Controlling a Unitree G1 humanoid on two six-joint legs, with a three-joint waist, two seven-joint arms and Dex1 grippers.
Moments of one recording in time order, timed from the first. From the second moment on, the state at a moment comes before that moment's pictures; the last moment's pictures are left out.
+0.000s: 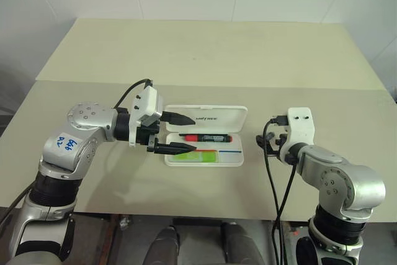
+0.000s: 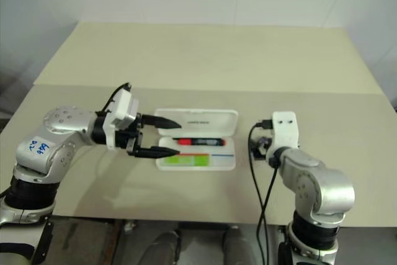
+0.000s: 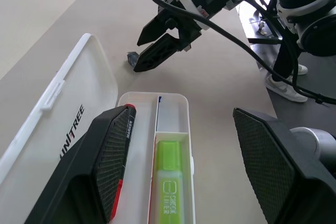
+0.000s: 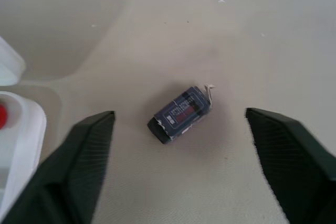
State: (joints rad) left arm -0.58 0.71 -0.06 -0.27 -0.51 0.60 -1.15; right arm -0.42 -0.18 -0.25 -0.67 0.25 1.61 0.01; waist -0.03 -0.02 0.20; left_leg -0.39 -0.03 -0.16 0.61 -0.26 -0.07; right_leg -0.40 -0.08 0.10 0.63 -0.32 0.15
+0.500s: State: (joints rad) left arm -0.58 0.71 -0.06 -0.28 -0.51 0.60 -1.14; right arm -0.45 -0.09 -0.24 -0.67 0.17 1.61 -0.02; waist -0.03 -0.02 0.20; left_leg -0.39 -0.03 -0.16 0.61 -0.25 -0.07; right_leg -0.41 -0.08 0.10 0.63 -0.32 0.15
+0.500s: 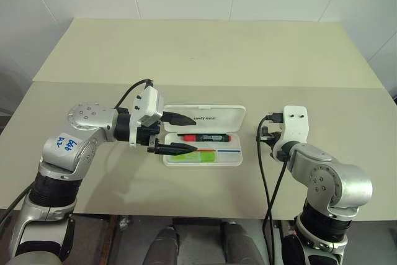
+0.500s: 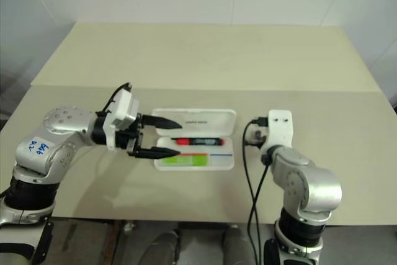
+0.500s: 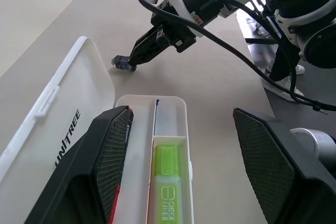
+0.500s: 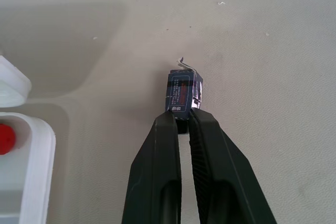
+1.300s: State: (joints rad) left arm -0.57 0.70 -0.06 -0.30 -0.51 0.60 -1.14; right arm -0.41 -0.46 -0.26 -0.68 0.40 1.46 0.40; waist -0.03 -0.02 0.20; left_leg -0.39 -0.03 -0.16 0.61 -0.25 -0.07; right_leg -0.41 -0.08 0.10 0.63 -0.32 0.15
